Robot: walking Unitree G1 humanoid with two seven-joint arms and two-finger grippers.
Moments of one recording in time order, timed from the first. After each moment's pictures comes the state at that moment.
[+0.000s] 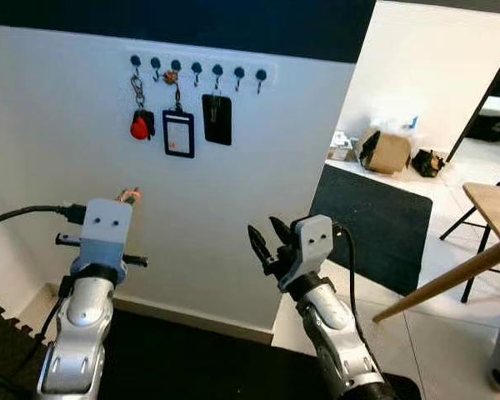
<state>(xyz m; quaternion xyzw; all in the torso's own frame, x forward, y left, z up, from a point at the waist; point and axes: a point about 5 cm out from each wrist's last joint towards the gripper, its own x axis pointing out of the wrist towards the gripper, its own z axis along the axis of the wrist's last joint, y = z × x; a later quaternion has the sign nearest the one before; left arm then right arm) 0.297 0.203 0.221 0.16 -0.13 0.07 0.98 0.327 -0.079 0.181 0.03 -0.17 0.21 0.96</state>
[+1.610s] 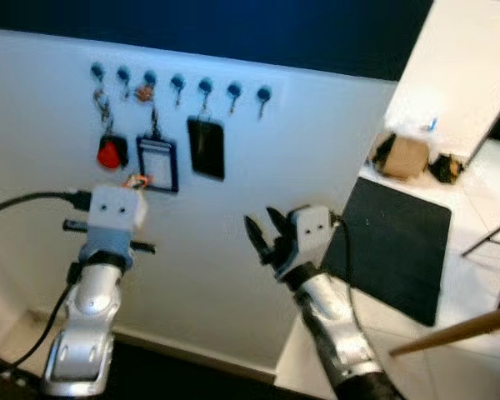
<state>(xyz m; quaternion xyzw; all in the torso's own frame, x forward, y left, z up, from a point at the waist) 0.297 0.194 0.236 0.15 -0.16 0.07 0.97 0.333 -0.082 0.190 0.02 -0.18 0.21 0.96</state>
